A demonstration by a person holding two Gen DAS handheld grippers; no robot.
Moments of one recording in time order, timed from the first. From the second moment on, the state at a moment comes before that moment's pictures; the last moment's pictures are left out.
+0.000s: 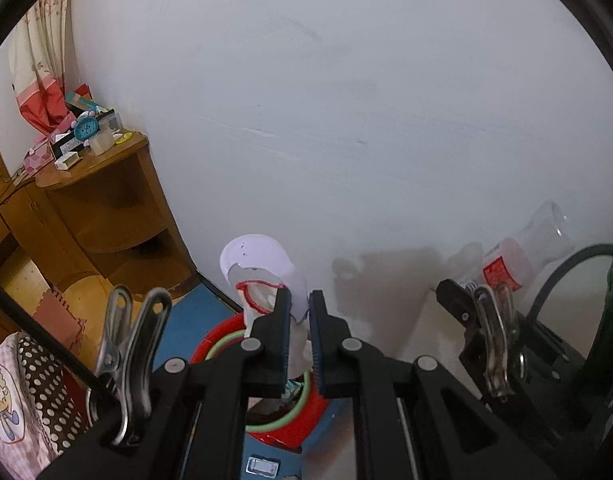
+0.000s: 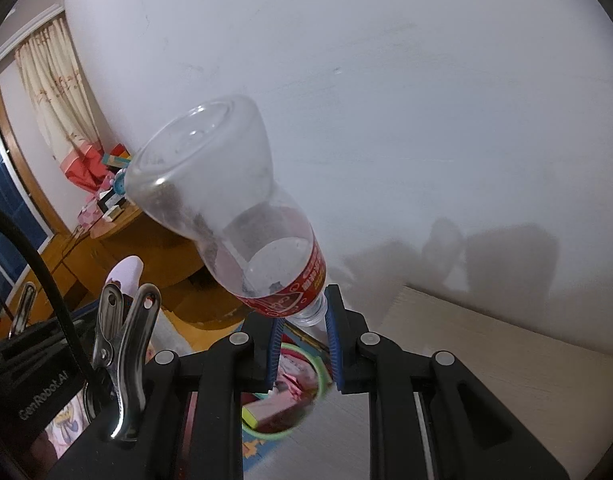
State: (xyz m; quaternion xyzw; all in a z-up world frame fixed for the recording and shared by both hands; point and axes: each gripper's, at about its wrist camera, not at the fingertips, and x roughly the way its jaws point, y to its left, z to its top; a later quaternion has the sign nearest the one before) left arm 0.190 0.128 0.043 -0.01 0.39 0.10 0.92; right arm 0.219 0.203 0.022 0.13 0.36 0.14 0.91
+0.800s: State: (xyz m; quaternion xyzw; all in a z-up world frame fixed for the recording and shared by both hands) left arm 0.241 0.283 -0.071 -0.09 0.43 0.14 0.89; right arm 0.279 0.259 -0.053 0.08 0.47 0.19 0.86
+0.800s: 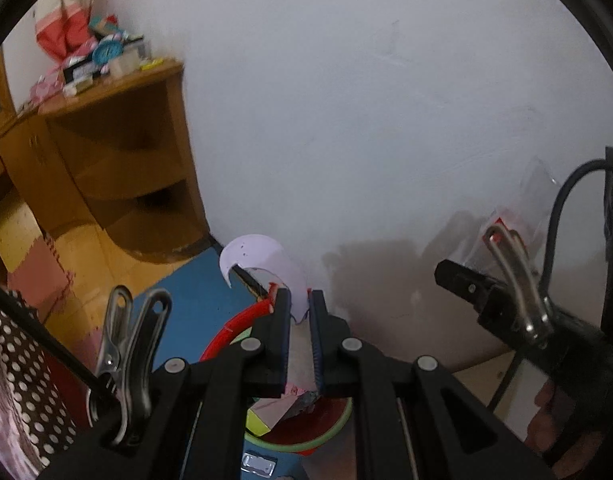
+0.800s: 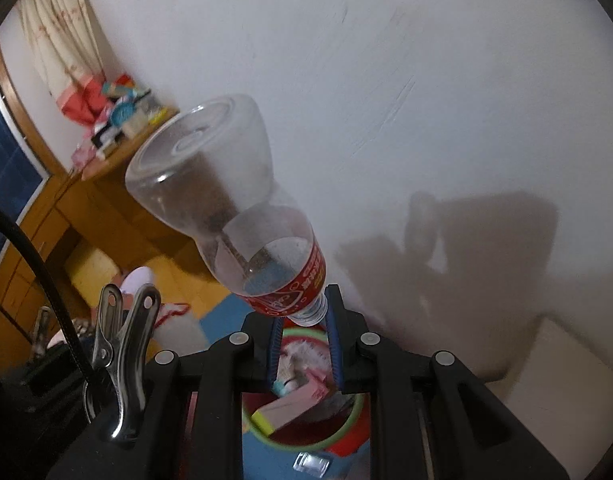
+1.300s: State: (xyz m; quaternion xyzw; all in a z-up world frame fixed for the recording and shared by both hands) left arm 0.252 0.336 -0.170 -0.14 0.47 0.11 0.87; right arm 0.280 0.261 -0.165 0.14 0.60 0.15 0.77
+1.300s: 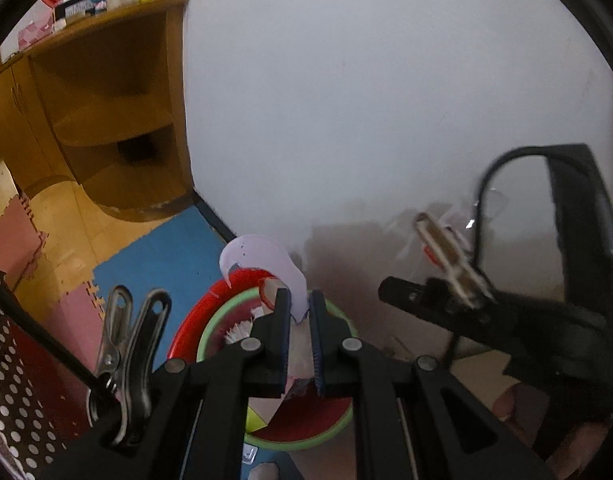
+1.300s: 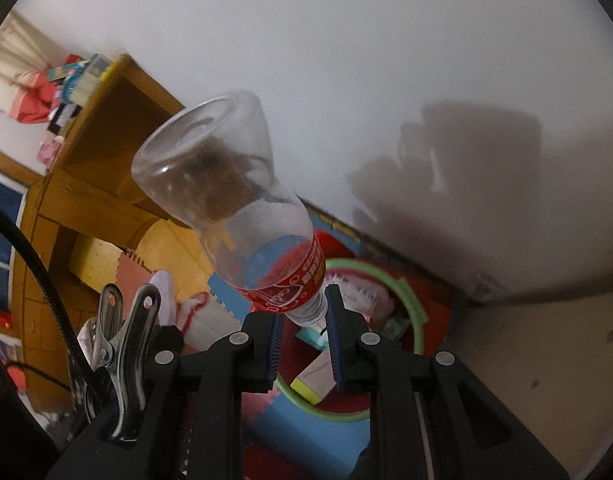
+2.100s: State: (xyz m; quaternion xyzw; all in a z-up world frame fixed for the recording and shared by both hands) left arm 0.251 0.381 -0.360 -0.23 0.53 0.14 0.80; right arm 0.311 0.334 -0.378 -0.04 0.77 0.20 0.60
